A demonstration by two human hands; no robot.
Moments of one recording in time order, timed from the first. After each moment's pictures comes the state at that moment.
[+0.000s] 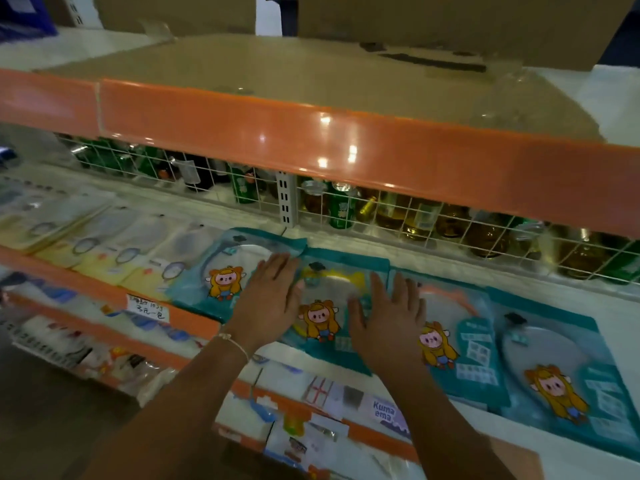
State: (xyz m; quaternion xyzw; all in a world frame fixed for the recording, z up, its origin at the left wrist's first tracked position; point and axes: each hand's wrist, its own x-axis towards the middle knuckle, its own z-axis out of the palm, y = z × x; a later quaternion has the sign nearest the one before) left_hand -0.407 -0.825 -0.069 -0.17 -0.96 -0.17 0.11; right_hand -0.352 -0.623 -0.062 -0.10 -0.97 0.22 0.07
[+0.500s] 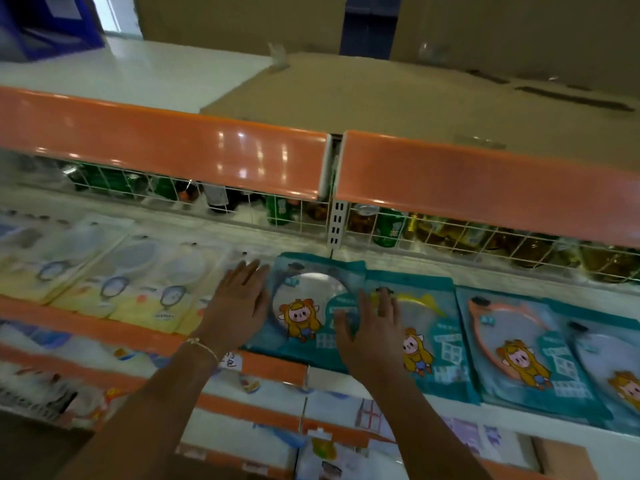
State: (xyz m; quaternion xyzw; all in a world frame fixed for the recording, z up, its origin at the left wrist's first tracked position) left_hand -0.492 -1.020 -0.080 -0.19 -0.96 -0.17 0.07; right_hand -0.399 -0.795 -0.061 -0.13 -0.96 0.25 0.04
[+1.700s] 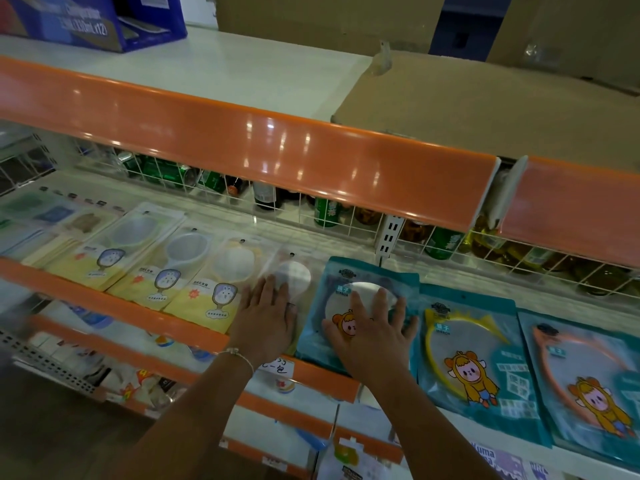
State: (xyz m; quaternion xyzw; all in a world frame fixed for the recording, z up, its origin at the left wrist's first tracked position) left_hand -0.494 -1.056 -0.115 -0.11 -0.99 -0.07 0.01; right_hand -0.445 -0.862 -0.084 -0.08 -0.99 0.09 -0.04
